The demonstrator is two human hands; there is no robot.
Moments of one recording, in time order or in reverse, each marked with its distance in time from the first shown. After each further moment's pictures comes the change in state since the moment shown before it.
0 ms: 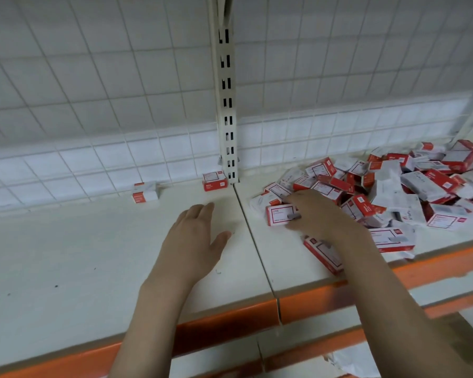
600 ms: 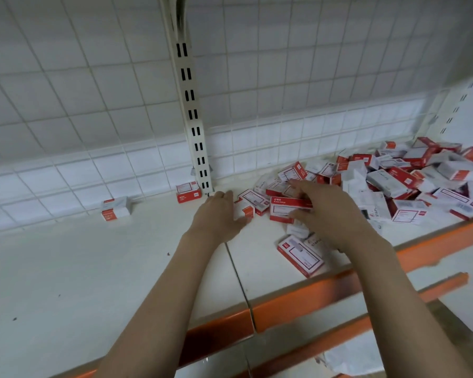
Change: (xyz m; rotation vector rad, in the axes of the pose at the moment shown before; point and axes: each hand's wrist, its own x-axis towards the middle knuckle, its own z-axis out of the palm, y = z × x) left_hand 0.088 0.054 0.041 0.081 -0.186 0.074; right_hand -0.046 0.029 -0.029 0.119 0.339 0.077
